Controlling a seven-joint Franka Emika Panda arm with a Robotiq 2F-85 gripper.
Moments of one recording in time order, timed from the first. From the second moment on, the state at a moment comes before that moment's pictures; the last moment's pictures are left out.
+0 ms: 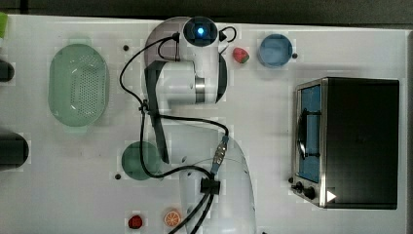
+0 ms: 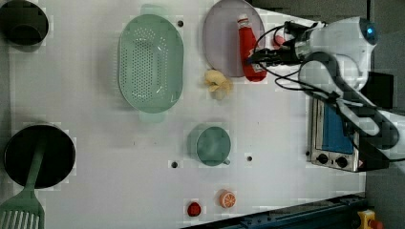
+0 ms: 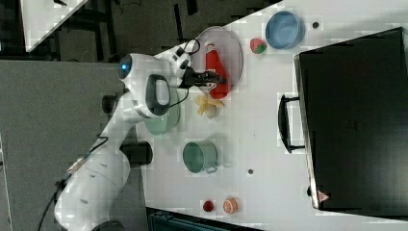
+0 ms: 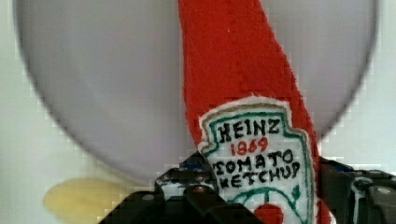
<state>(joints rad) -0.07 0.70 0.14 -1.64 -0.05 0.68 -0.68</state>
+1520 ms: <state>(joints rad) -0.18 0.09 0.12 -2.23 0.04 0.66 -0.49</state>
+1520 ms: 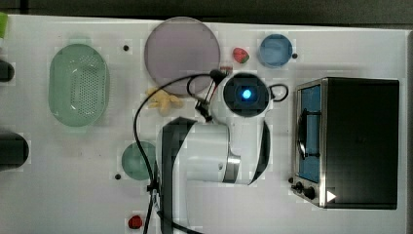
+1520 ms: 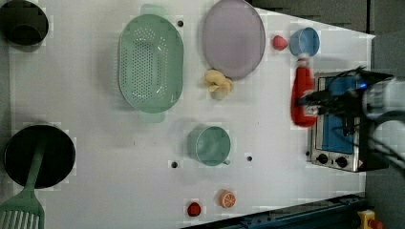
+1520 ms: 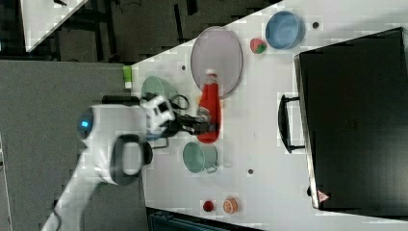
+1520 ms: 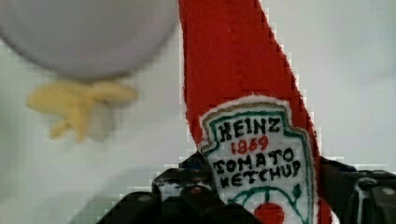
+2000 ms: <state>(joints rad) -0.17 0.22 0.11 -2.37 0.03 0.86 -0.48</state>
